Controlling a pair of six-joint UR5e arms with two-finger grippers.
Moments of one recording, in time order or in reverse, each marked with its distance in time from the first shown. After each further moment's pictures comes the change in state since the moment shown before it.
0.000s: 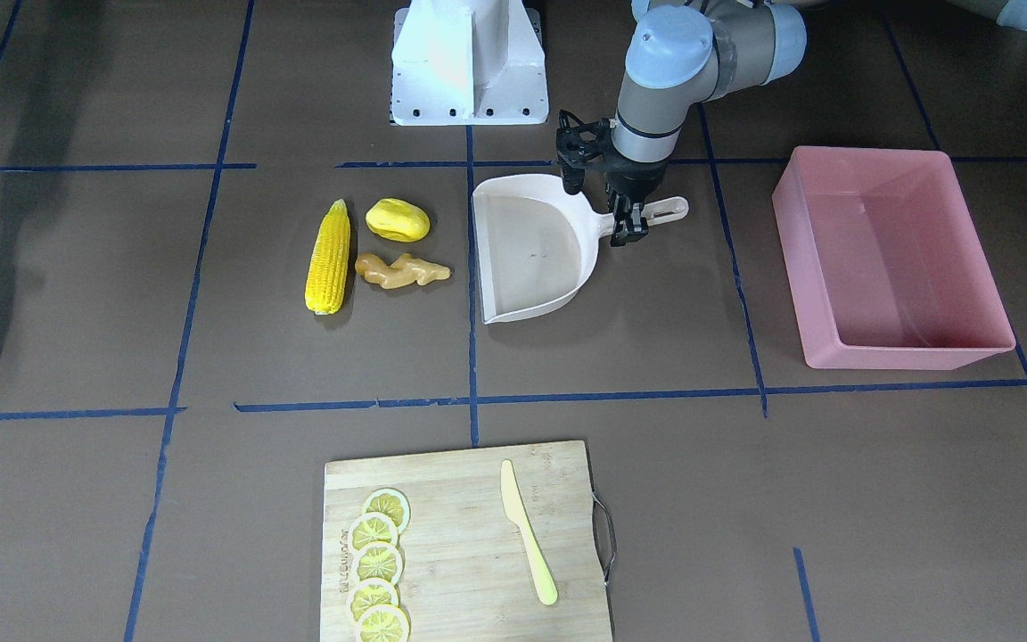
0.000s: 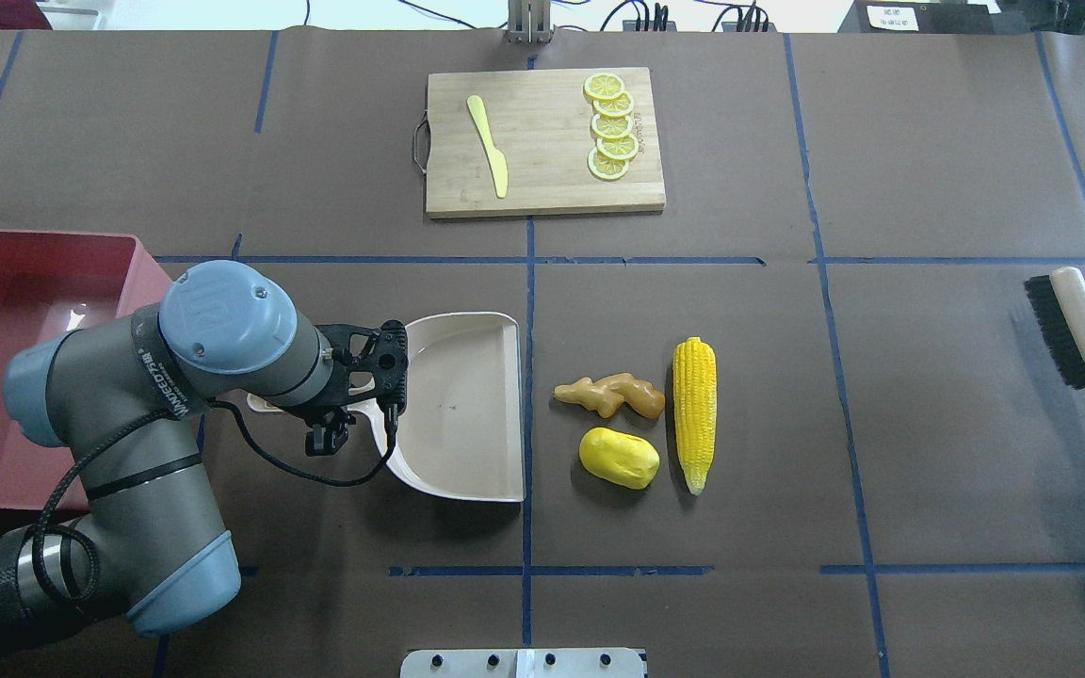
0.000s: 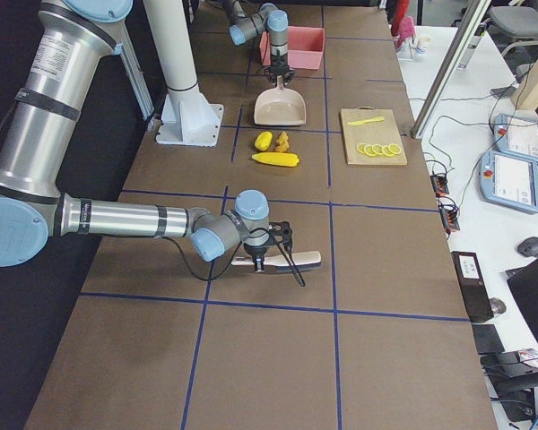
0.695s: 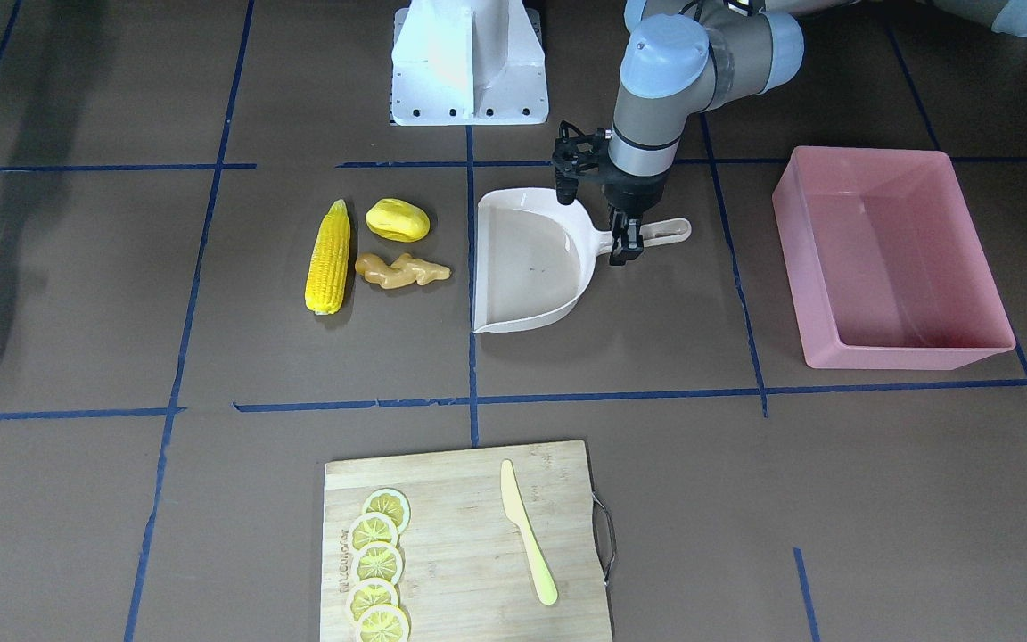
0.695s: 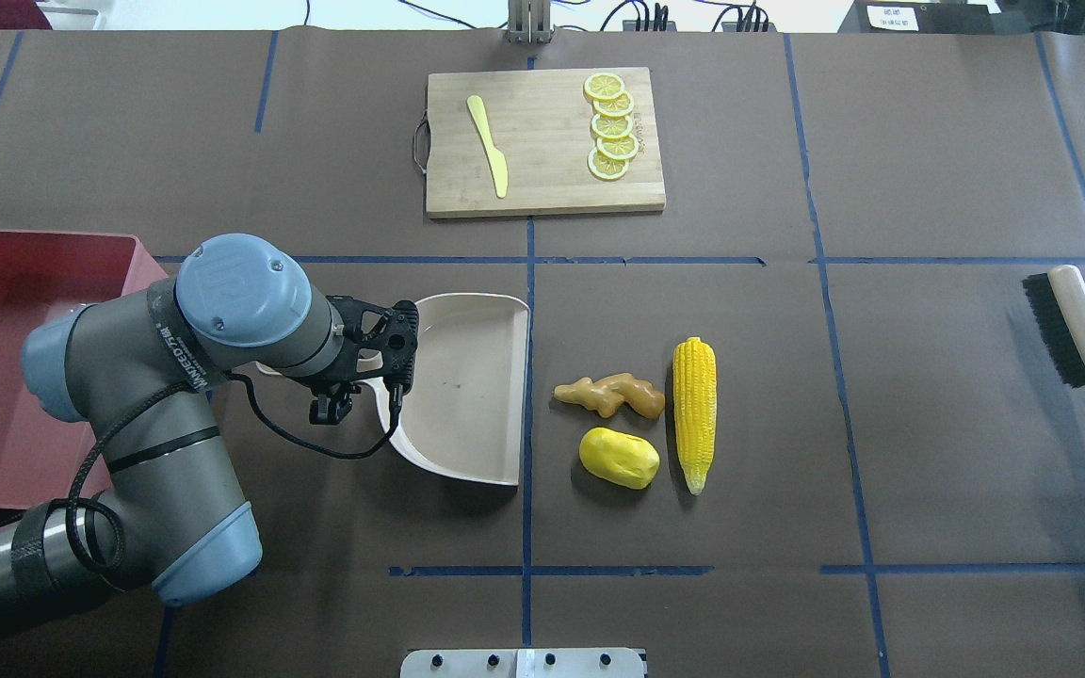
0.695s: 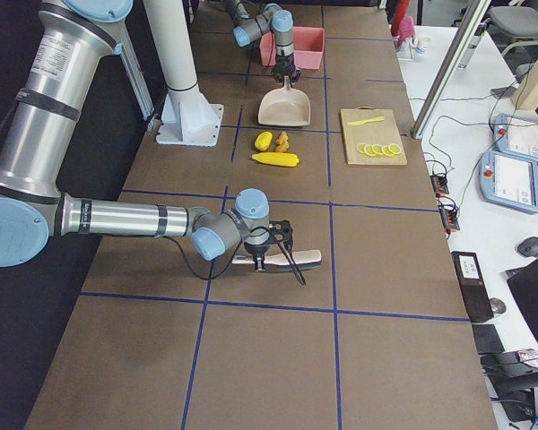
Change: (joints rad) left arm -0.028 -0.050 0.048 0.003 0.037 0.106; right arm -0.001 0.001 0.005 0.000 0.000 0.006
